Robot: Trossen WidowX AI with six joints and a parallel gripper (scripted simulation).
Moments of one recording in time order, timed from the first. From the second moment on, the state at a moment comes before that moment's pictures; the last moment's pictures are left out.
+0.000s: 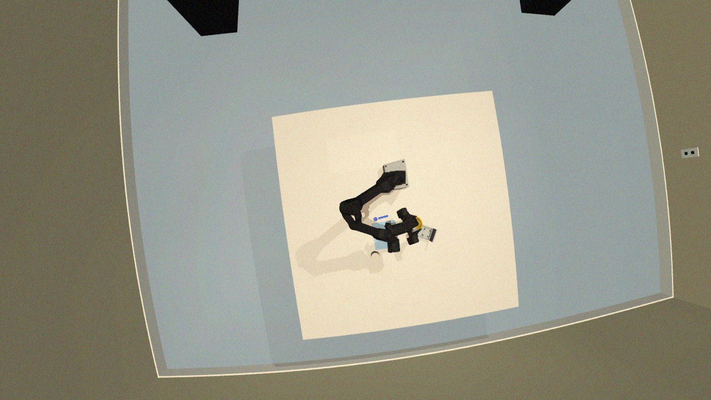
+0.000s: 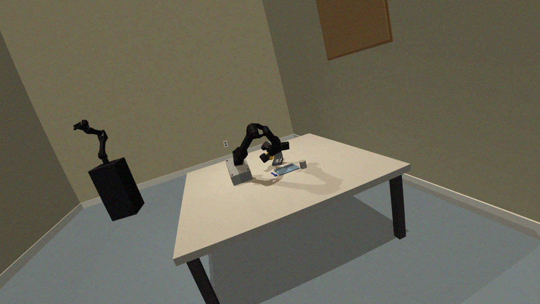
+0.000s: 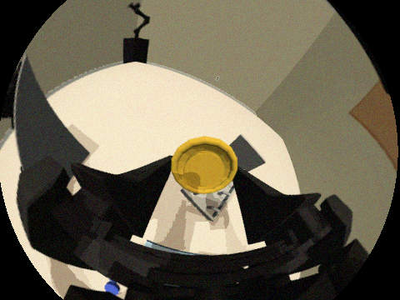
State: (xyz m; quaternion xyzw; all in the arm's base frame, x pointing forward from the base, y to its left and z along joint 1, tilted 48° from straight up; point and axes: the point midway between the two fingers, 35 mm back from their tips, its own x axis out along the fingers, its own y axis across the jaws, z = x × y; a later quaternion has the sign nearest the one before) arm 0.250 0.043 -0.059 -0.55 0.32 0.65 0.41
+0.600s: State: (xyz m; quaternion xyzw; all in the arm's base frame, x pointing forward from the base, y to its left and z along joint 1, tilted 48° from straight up) arm 0.263 0.020 -0.056 -0.51 0.23 0.59 0.58
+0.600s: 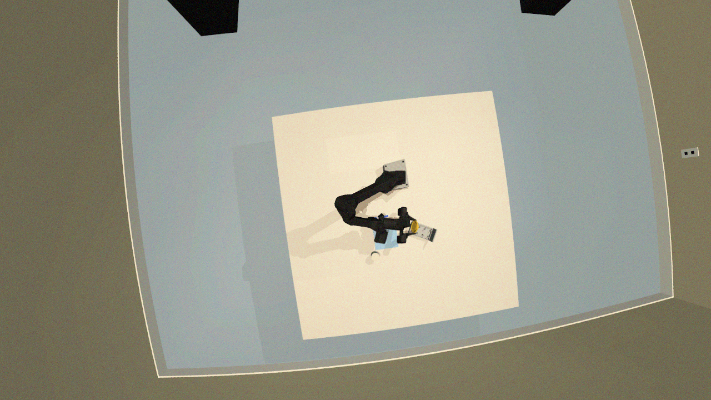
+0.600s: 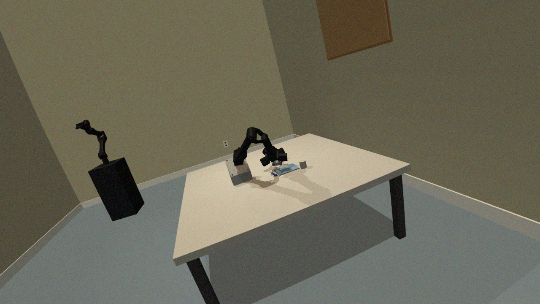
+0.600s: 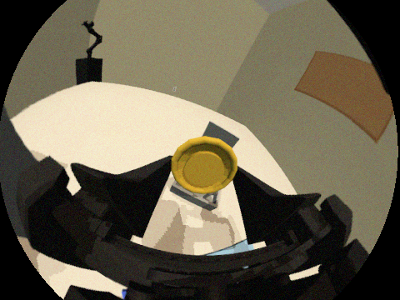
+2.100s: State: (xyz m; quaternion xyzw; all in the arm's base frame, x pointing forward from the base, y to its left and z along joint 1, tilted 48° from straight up) arm 0.281 0.032 -0.068 -0.52 0.16 0.53 0.65
